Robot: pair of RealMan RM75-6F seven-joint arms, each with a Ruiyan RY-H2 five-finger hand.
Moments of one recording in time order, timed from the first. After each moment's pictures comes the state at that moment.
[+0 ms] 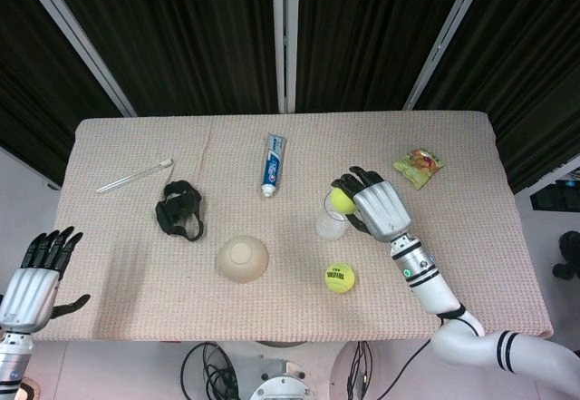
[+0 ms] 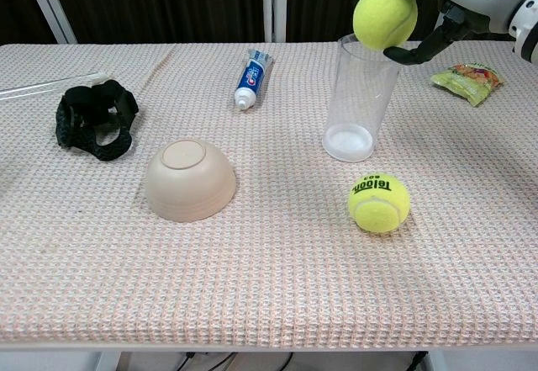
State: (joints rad) left arm -0.09 -1.15 0.01 -1.54 1.60 1.51 0.02; right arm 0.64 -1.46 0.26 -1.57 -1.38 1.12 -0.33
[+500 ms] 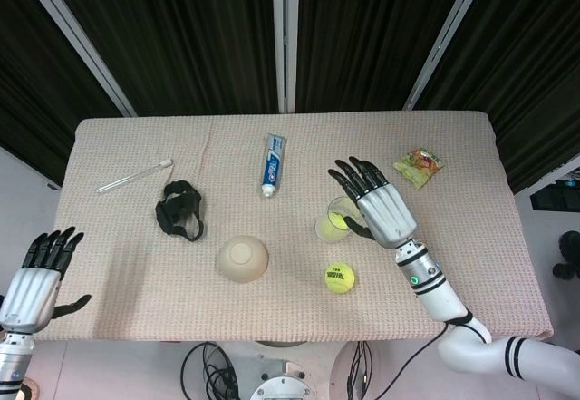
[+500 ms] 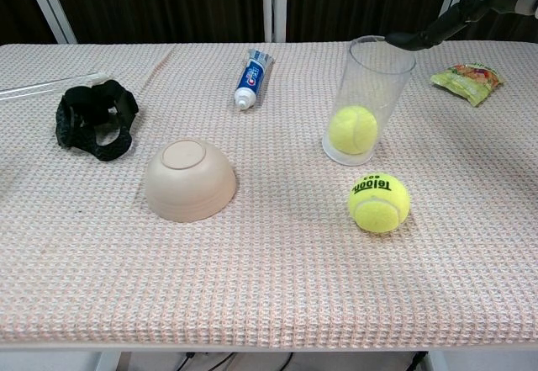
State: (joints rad) left arm -0.09 -1.15 0.01 -1.55 1.60 1.51 0.03; right arm 0.62 -1.42 0.23 -1.63 -1.49 1.22 -0.25
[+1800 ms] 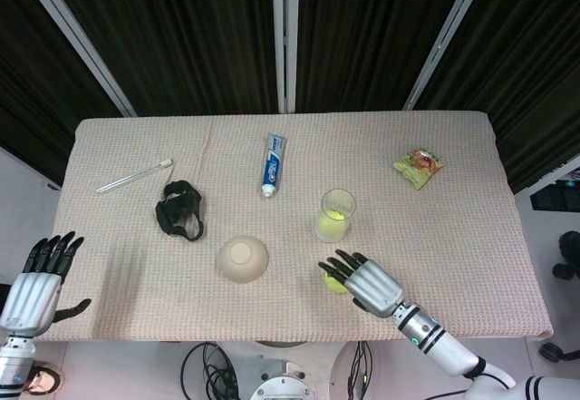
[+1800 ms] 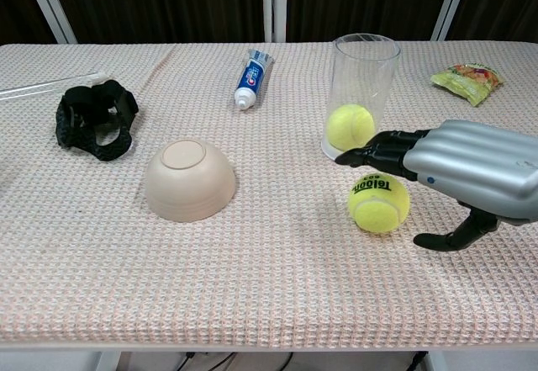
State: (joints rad) left arm -0.08 -1.16 0.02 -1.55 1.59 1.51 0.05; right arm 0.54 -1.41 -0.06 -1.68 -1.57 1.02 -0.46
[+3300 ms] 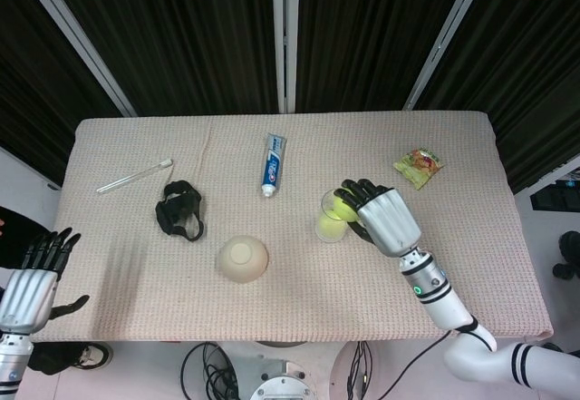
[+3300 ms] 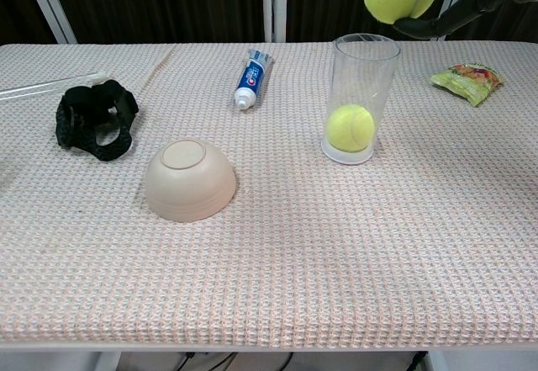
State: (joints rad) left arm -0.08 -1.16 0.01 -1.51 1.60 1.51 0.00; right arm 0.60 -1.41 0.24 -1.65 -1.54 1.25 -0.43
